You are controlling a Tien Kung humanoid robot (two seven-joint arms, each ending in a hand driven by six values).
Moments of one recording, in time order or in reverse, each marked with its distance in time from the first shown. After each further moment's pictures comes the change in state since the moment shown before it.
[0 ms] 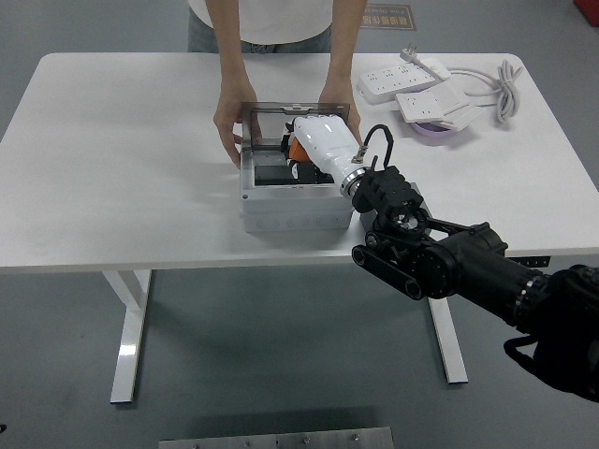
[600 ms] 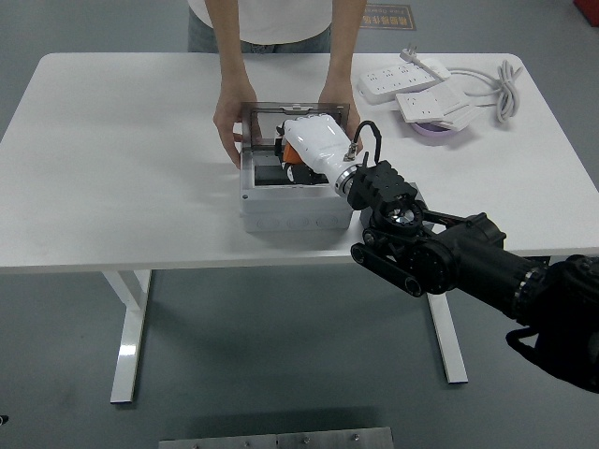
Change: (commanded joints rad) left arm -0.019 -0.001 -0.006 0.001 0.021 -0.014 0.000; right arm 0.023 0.000 -0.063 -0.018 0.010 0.024 0.012
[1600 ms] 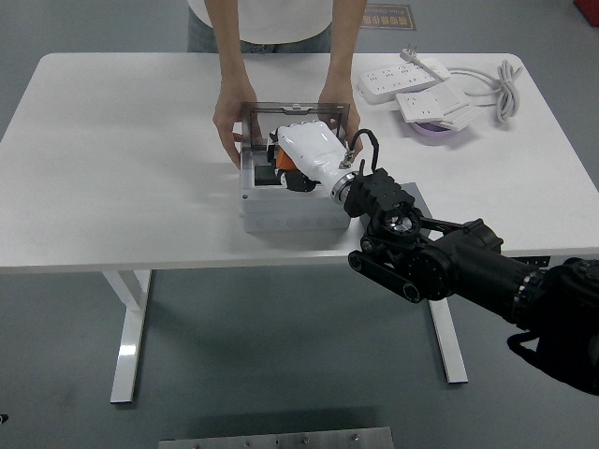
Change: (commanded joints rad) left arm -0.001 -0.001 -0.012 -0.001 0.018 -0.008 0.000; right arm -0.004 0.000 -0.025 0.026 0.035 -0.044 0.025
